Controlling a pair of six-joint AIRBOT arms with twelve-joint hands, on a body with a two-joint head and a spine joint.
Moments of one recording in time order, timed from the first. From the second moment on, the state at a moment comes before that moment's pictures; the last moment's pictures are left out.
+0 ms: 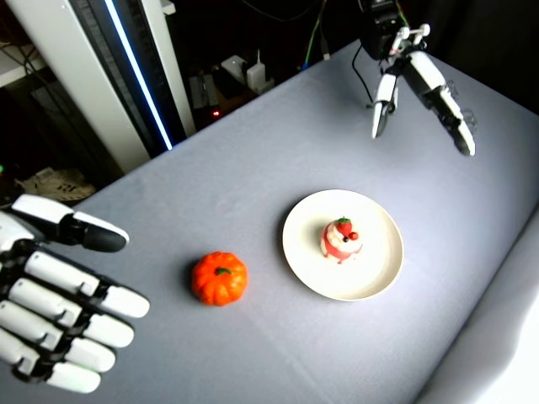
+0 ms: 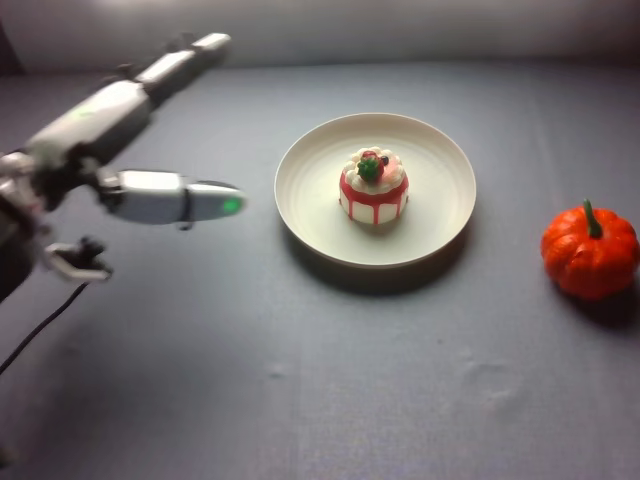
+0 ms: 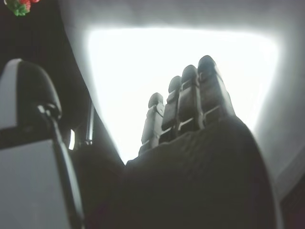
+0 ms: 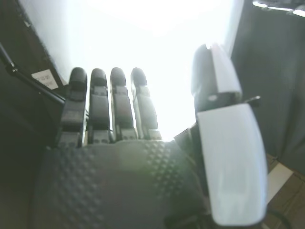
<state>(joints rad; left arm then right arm) 0.71 -1.19 1.49 -0.06 -0.88 0.16 -1.25 -0.75 0.97 0.46 1.40 -0.57</state>
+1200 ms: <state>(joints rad) 0.46 -1.52 1.86 0.25 -0.61 0.16 -1.14 -0.81 1.02 0.37 1.26 -0.57</state>
